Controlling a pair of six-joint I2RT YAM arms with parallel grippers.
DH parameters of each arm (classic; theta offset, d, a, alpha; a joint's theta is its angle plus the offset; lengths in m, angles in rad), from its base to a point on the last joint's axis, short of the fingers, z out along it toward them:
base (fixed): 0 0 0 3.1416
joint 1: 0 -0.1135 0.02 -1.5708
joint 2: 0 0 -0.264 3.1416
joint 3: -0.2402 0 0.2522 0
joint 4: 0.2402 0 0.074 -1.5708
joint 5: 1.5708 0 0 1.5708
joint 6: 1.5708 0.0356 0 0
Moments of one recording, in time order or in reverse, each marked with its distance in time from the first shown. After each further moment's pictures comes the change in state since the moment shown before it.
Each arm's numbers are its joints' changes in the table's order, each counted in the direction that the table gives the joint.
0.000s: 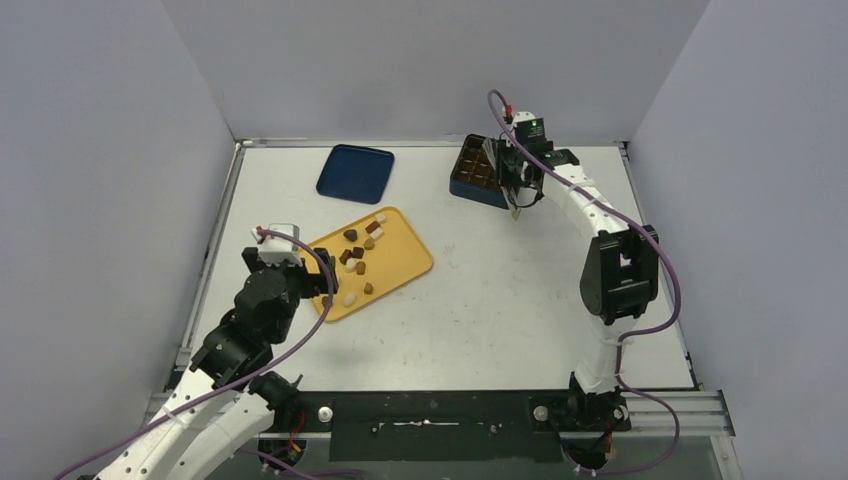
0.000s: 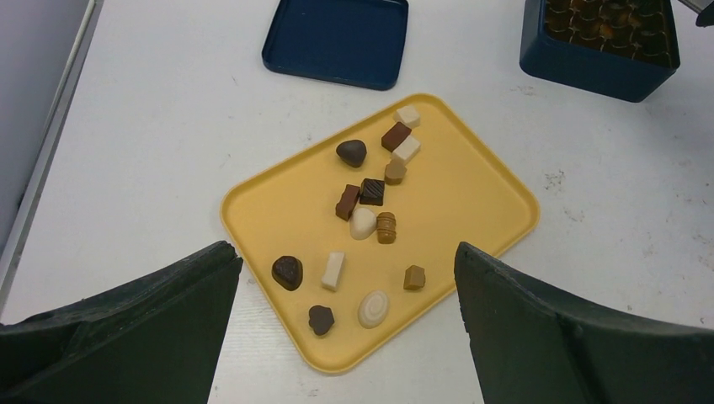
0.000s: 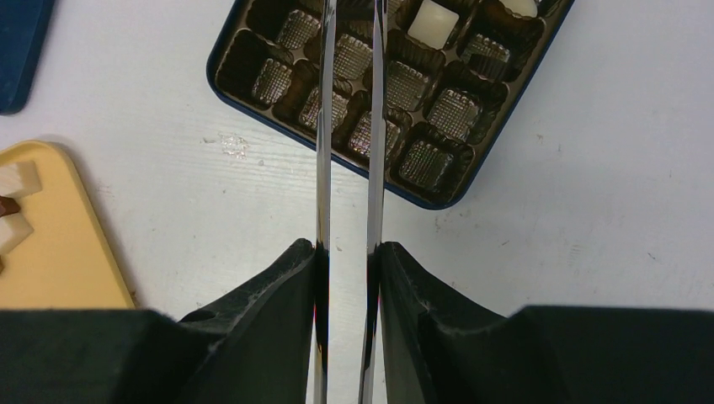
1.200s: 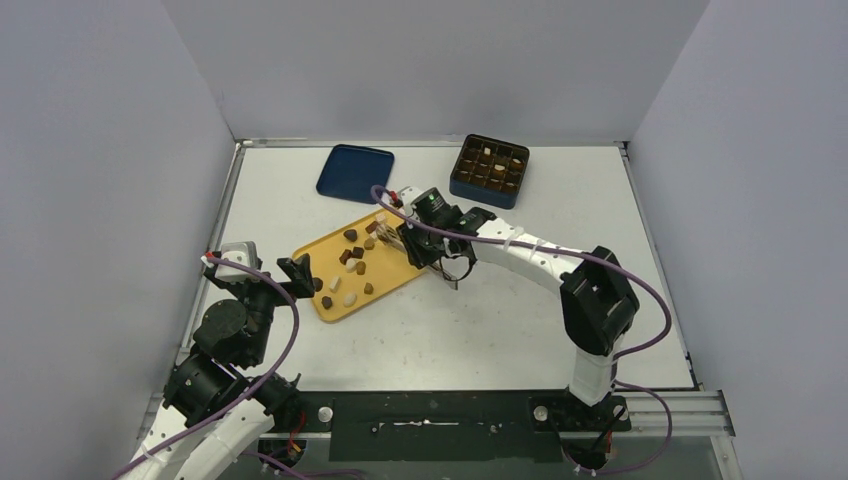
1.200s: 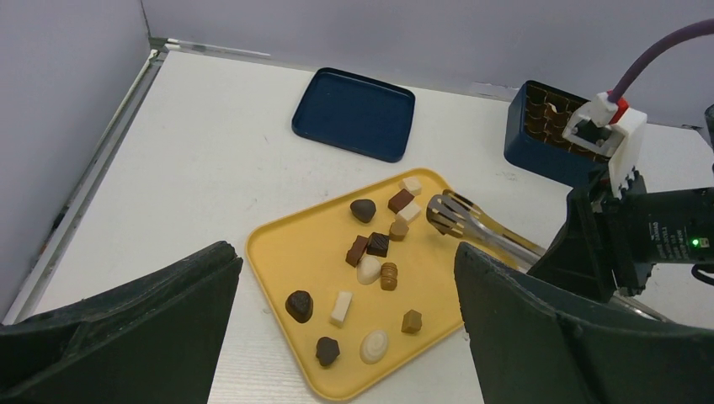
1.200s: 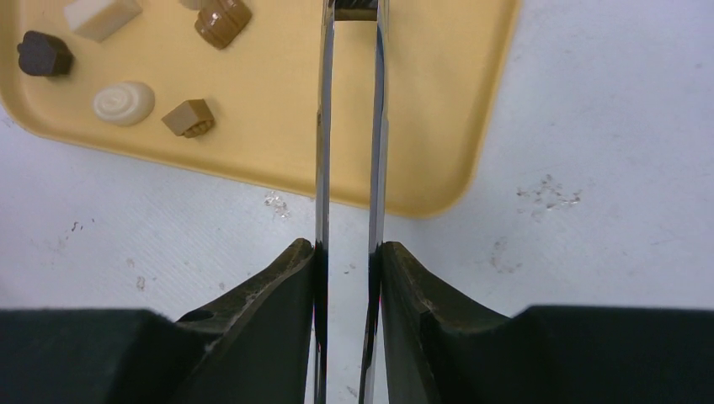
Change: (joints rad) left arm 0.001 0.223 -0.008 0.018 -0.086 0.000; right arm -0.539 0.091 0.267 -0.023 -0.068 -0.046
